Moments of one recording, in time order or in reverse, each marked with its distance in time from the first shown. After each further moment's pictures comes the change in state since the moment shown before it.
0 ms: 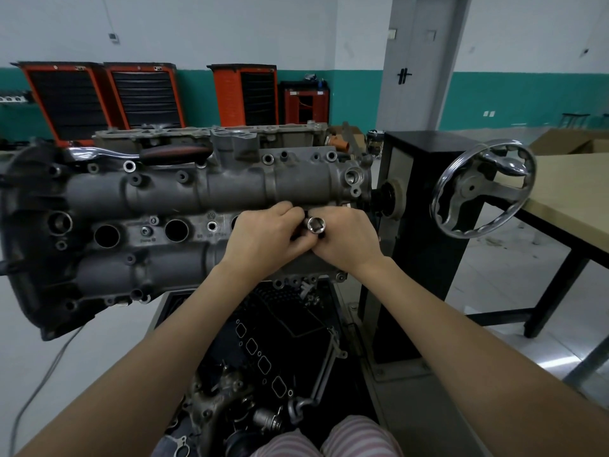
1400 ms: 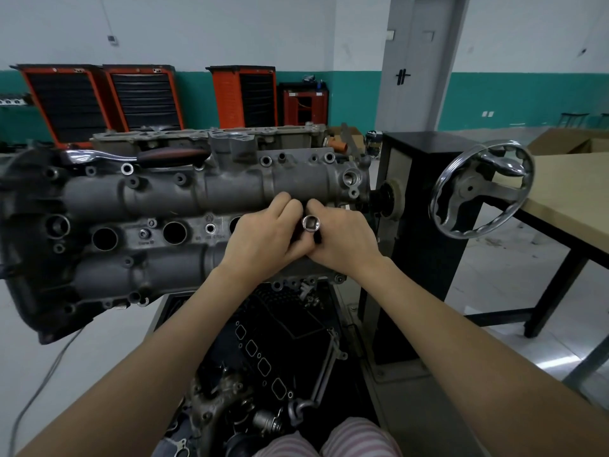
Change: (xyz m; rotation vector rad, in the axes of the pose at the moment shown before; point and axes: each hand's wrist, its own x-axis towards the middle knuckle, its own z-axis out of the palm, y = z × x) left_hand 0.002 0.002 -0.002 -0.020 -0.009 0.013; right_hand 0.001 -0.001 -0.001 -0.040 -0.024 -0.023
